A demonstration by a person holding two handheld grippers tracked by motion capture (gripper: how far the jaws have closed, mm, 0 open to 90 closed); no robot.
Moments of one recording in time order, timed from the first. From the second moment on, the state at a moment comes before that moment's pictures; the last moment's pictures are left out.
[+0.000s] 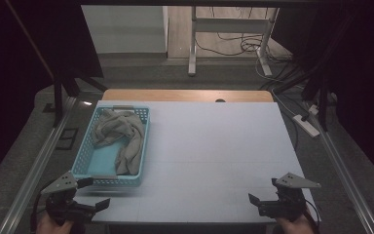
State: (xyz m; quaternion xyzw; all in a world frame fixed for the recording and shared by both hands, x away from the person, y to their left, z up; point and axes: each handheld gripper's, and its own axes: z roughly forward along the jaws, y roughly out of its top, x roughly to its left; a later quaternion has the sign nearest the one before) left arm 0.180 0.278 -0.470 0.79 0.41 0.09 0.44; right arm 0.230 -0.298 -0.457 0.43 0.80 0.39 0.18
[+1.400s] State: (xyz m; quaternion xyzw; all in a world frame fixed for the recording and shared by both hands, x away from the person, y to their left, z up) left arm 0.222 0.260 -0.459 0.80 0.40 0.12 0.43; right arm 0.231 -0.298 -0.457 0.43 0.80 0.39 0.18
